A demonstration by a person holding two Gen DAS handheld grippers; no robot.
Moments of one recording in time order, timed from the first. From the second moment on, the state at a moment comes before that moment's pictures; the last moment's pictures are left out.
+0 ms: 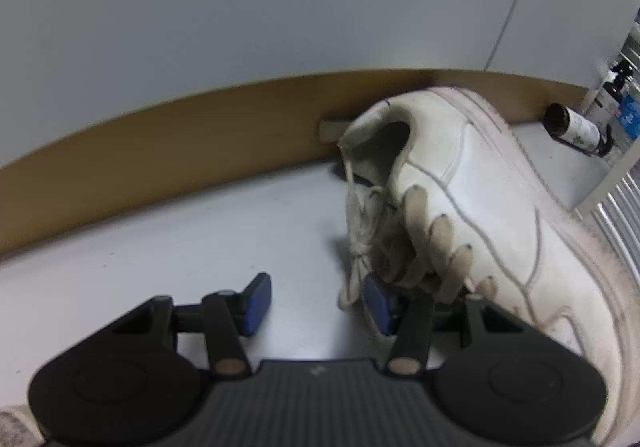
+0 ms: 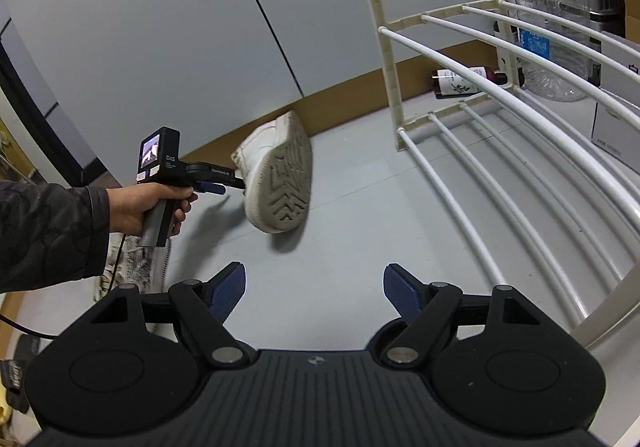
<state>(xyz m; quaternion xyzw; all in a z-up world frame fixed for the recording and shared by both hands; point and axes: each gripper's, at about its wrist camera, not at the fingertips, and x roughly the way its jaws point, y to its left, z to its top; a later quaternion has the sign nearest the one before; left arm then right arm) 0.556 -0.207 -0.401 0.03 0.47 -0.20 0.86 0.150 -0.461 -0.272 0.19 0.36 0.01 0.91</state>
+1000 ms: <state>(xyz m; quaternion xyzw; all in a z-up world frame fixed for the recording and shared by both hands) 0.557 -0.200 -0.395 -0.02 0.44 -0.23 0.87 0.145 -0.461 -0.279 0.18 0.38 0.00 0.91</state>
